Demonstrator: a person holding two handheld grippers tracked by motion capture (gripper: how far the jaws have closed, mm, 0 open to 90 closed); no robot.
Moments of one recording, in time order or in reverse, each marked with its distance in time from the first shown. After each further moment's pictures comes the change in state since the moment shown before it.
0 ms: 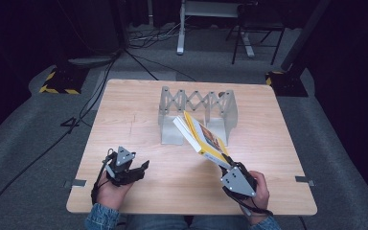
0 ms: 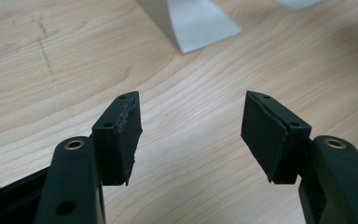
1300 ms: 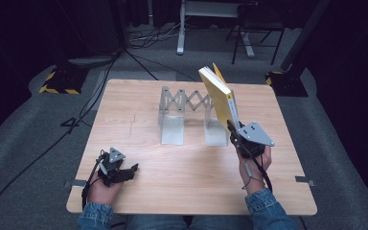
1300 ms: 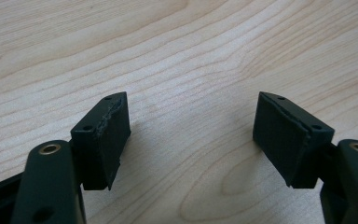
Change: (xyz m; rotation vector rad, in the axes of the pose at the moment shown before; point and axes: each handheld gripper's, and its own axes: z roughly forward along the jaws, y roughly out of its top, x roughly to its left) left arm 0.044 -0.030 0.022 0.106 0.028 -0.043; right arm -0.085 0.027 0.055 -0.026 -0.054 0.344
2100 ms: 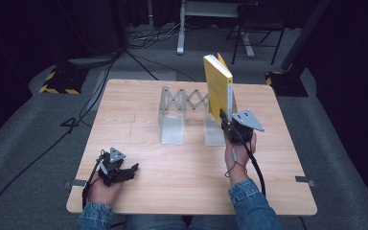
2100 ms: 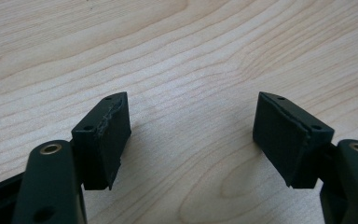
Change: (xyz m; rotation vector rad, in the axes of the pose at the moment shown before) left arm -0.001 0.001 0.001 -0.004 0.002 -0.006; right arm 0.002 -0.001 0.053 -0.025 -0.028 0.217
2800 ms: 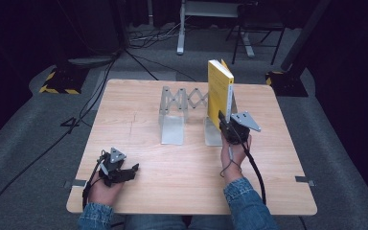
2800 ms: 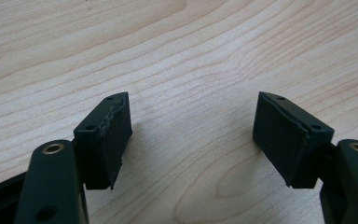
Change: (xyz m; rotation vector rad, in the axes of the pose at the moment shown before) left arm -0.002 0.000 0.000 0.002 0.009 0.007; right arm -0.004 -0.025 0.023 0.020 -0.026 0.098
